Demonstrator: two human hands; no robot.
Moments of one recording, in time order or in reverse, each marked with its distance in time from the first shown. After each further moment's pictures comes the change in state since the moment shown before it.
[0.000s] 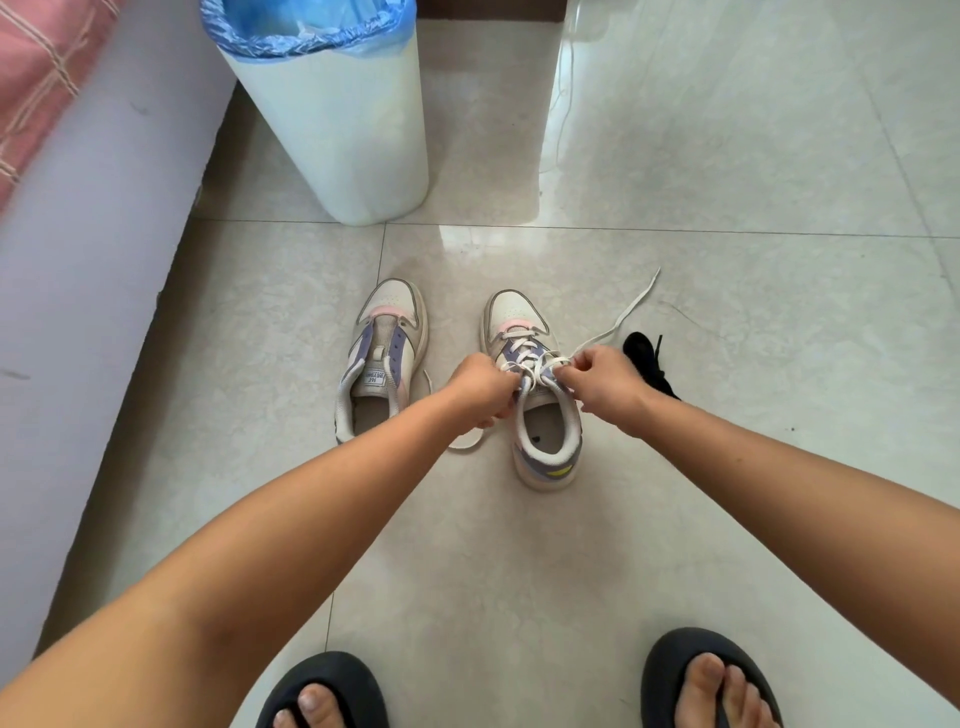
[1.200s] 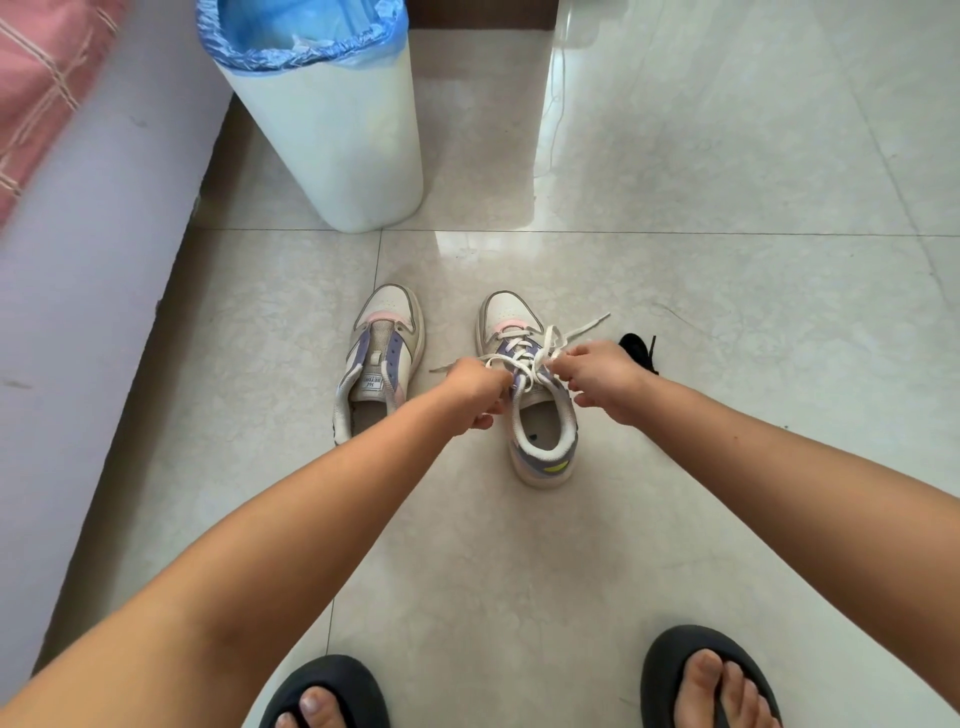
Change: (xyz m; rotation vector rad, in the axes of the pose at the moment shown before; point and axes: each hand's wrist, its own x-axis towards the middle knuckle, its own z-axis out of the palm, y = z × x) left_hand 0.004 -0.001 0.001 -0.208 -0.038 -0.104; right_hand 0.006 -0.012 -0.004 0.278 -0.091 0.152
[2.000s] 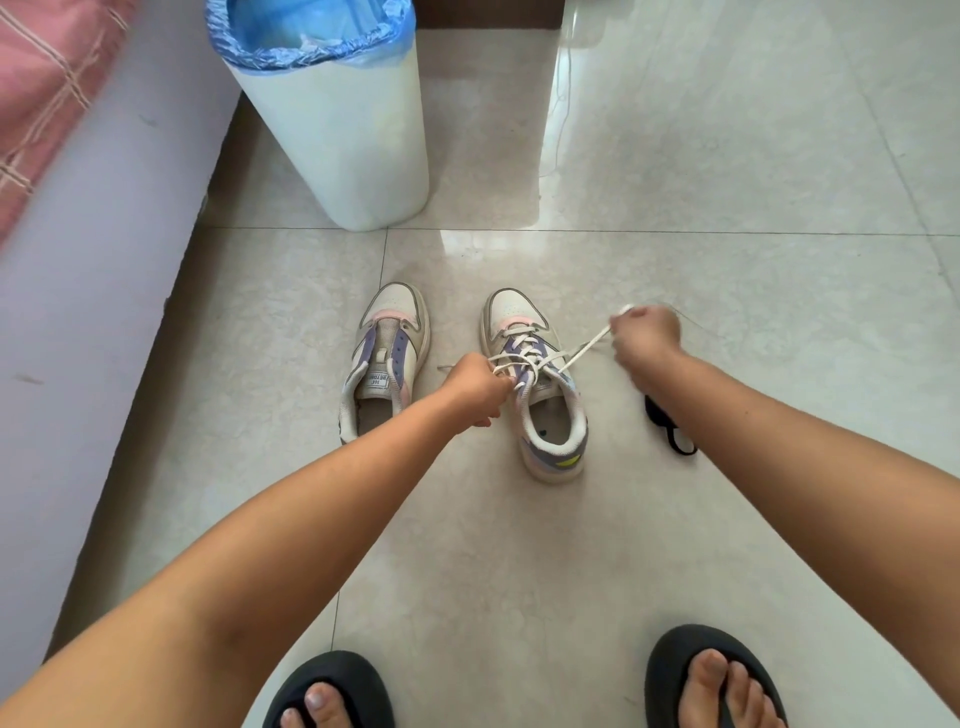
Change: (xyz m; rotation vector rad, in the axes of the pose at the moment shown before) left_hand 0.004 -0.007 -0.004 0.202 0.061 0.107; right_hand 0.018 -0.011 -0.023 0.102 0.459 -0.009
